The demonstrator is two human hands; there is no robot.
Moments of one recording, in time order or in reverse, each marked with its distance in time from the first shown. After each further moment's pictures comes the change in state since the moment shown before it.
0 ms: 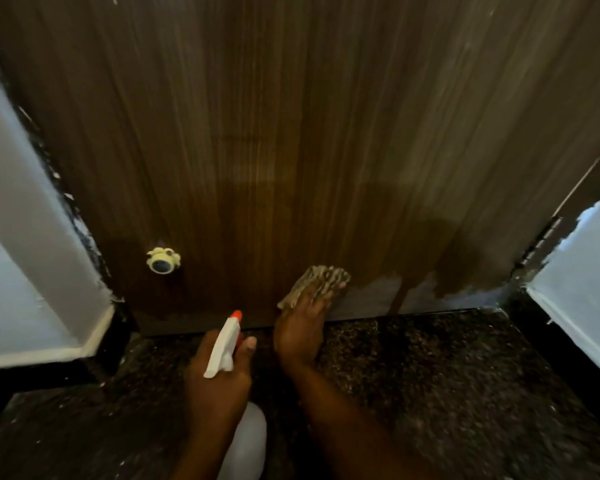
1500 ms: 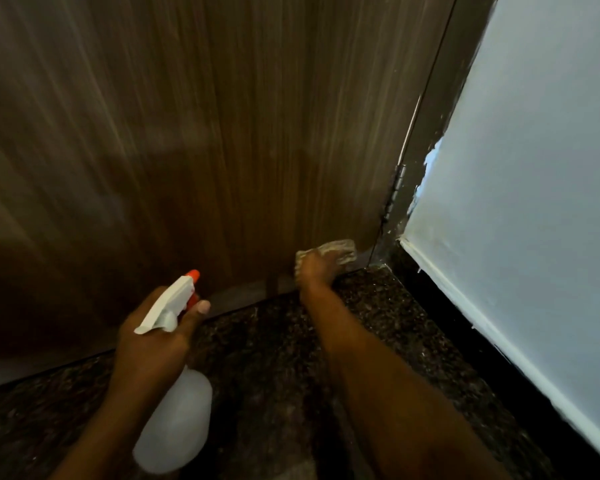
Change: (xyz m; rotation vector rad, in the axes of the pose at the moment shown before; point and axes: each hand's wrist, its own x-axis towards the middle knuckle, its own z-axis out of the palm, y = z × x) left_hand -0.044 0.076 0.161 0.187 -0.406 0.170; right_hand 0.184 0.183 -0.167 0.471 -0.081 0.793
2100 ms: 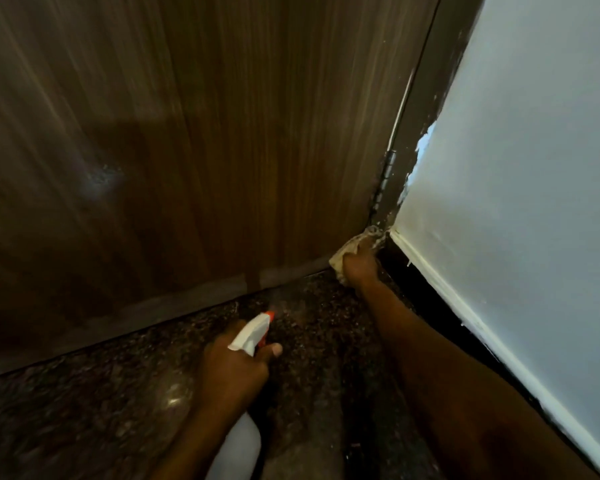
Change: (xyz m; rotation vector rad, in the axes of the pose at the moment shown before) left_hand -0.020 -0.044 0.113 0.131 -0.295 -0.229; right_hand 0.100 0.043 -0.087 -0.373 0.005 -0.103
